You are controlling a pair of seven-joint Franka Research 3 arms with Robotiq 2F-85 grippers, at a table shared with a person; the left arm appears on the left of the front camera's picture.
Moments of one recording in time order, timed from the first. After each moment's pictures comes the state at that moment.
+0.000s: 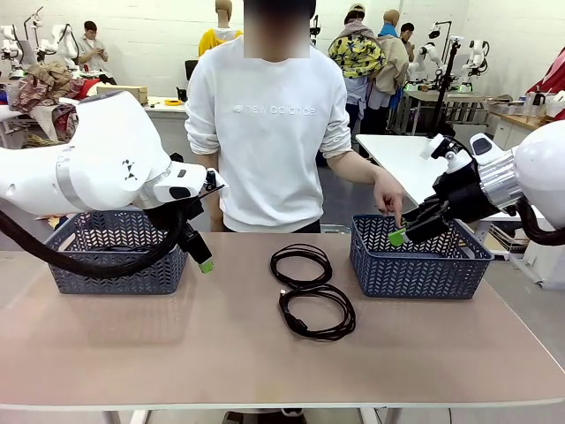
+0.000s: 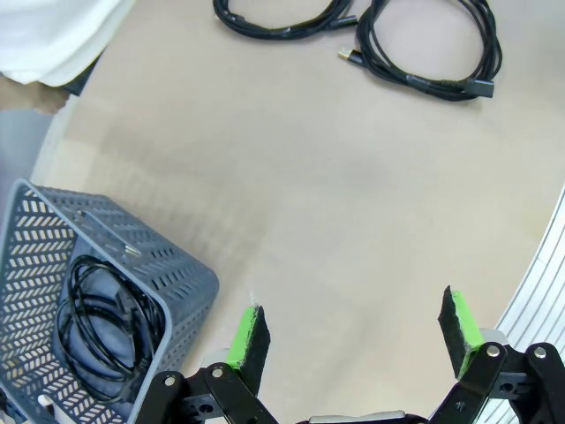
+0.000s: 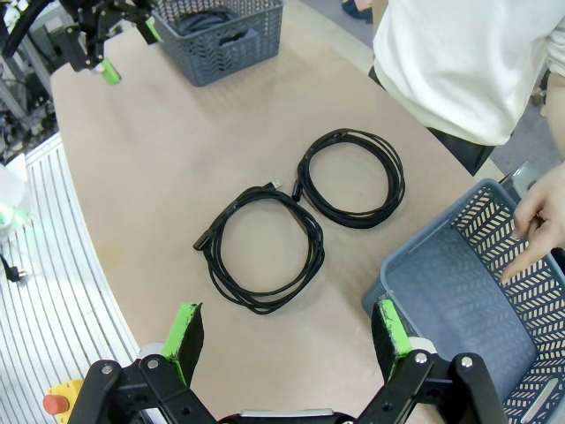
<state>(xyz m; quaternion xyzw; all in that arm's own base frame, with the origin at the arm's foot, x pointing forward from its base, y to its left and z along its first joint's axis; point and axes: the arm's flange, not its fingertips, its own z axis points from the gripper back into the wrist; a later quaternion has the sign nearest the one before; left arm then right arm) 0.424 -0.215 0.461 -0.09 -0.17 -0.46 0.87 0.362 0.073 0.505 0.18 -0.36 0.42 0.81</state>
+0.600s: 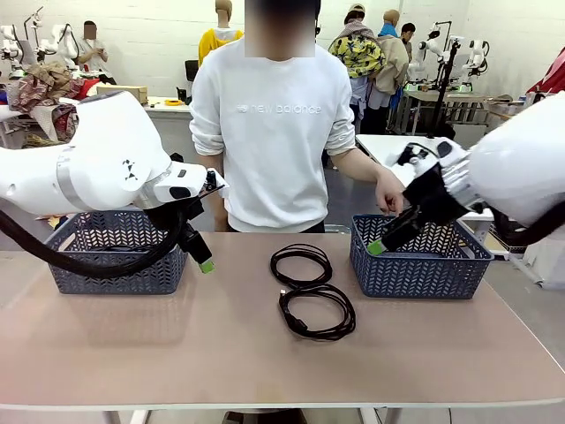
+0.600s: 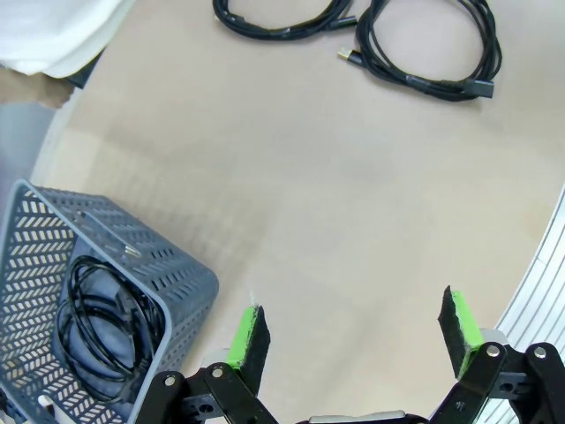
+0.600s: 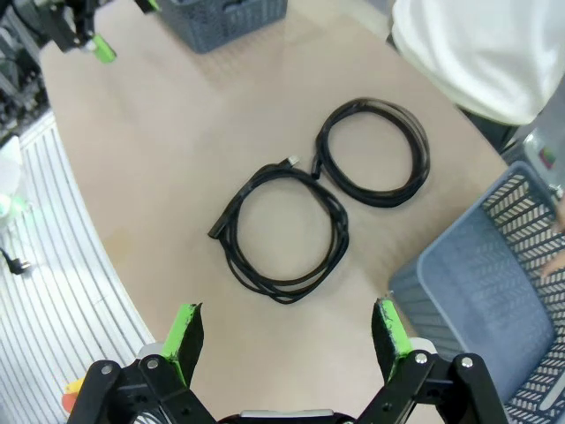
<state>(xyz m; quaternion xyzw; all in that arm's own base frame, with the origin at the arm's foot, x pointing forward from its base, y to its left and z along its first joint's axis) 0.424 -0.216 0.461 -0.09 -0.17 -0.46 0.87 0.363 0.127 0.501 0.15 -0.29 0.42 0.85</state>
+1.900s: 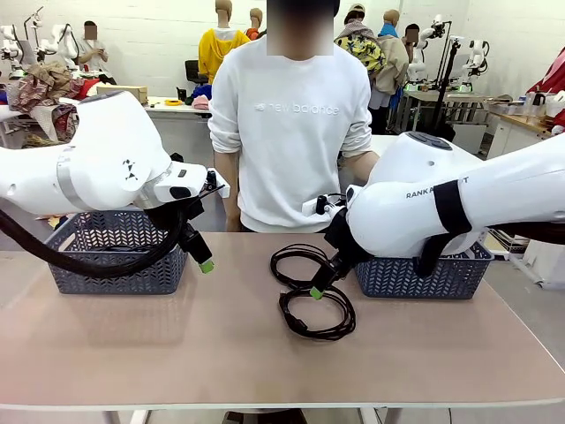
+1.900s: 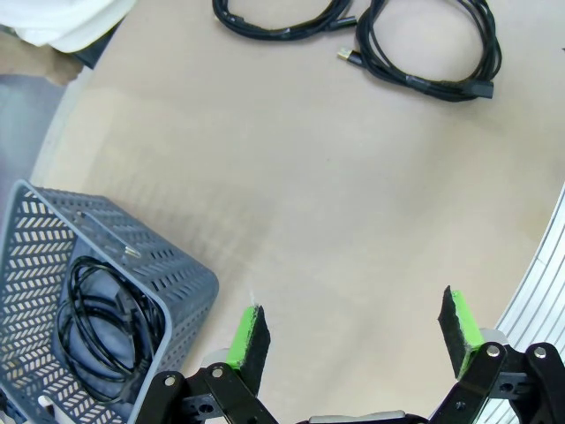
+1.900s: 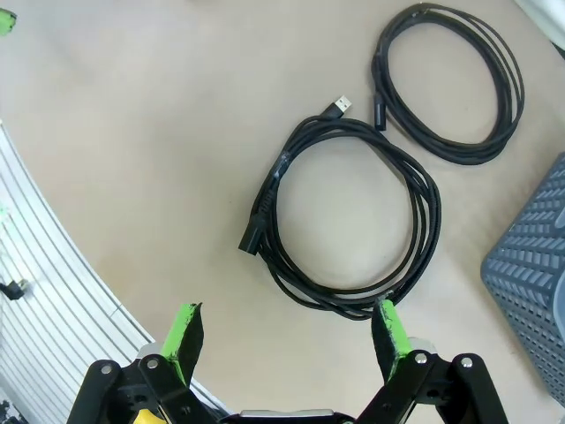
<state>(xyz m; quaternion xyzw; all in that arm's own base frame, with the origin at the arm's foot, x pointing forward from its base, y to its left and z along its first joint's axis) 0.424 -0.216 0.461 -0.09 -0.17 -0.46 0.87 0.384 0.244 0.418 0.09 -0.16 0.37 0.91</state>
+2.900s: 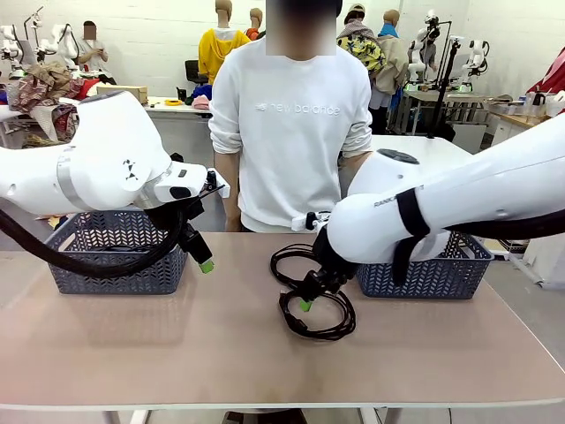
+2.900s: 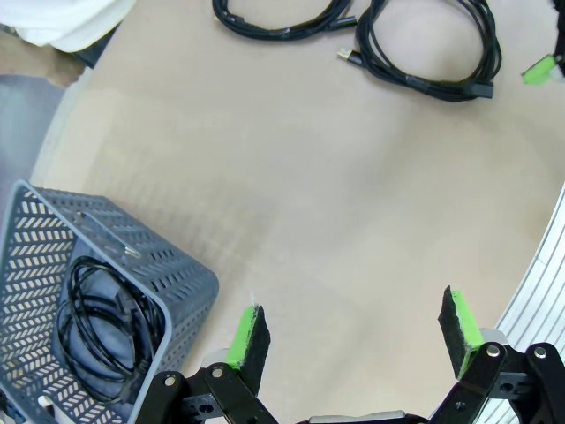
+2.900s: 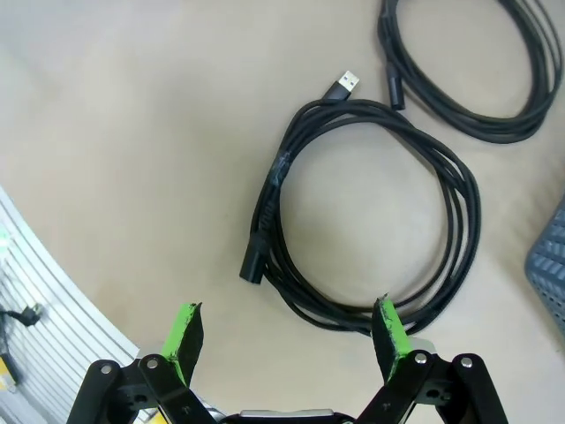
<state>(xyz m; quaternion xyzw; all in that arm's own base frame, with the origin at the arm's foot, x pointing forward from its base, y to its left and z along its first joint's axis) 0.424 -0.216 0.461 -0.09 -0.17 -0.46 0.87 0.408 0.268 0.373 0.10 -0.10 0.31 0.94</state>
